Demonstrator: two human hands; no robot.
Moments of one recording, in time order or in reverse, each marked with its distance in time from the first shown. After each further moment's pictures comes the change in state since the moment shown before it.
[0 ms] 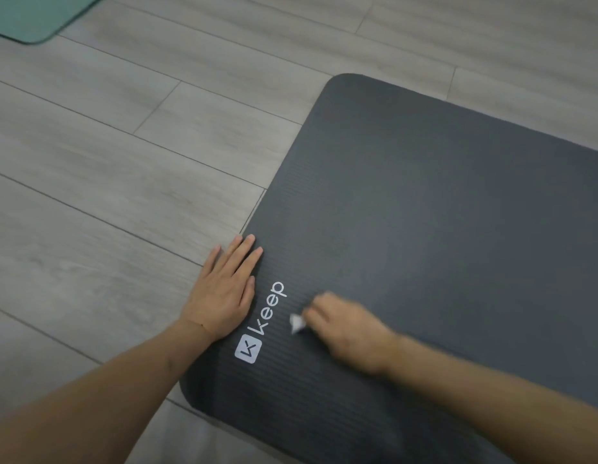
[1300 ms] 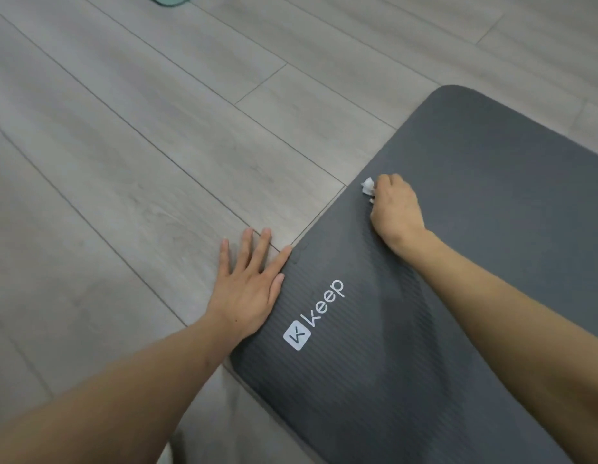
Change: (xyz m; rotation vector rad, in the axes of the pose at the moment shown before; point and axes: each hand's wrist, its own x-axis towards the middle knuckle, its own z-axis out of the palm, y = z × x) left_hand -0.055 -0.009 -0.015 0.137 -0.182 -0.378; right_hand 0.183 0.104 -0.026 -0.114 0.172 0.549
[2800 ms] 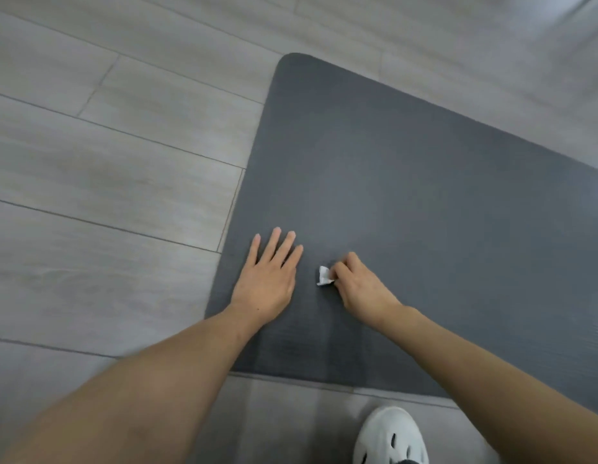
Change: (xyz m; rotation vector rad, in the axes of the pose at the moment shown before) left_hand 0.020 0.079 -0.005 -0.049 -0.014 0.637; right_hand -0.251 -0.026 -0.040 0.054 -0.263 0.179
